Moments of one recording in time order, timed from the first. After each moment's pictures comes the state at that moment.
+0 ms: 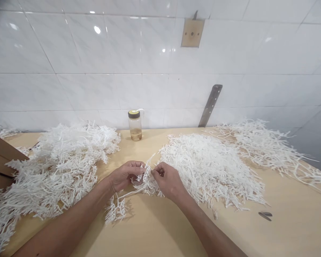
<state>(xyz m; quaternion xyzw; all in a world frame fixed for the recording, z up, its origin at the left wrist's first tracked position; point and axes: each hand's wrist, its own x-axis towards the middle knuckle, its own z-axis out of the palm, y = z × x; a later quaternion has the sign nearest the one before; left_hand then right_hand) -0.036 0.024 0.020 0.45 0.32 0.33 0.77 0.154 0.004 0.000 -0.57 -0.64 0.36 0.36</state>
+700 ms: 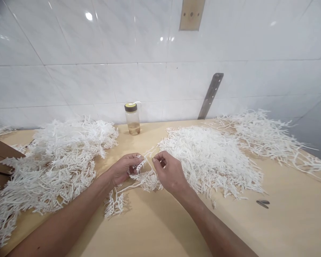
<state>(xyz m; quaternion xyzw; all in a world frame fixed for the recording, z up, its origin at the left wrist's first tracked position) -0.033 0.032 0.007 0.44 0.40 0.37 0.71 0.156 -0.004 0.013 -0.55 -0.65 0.28 0.44</state>
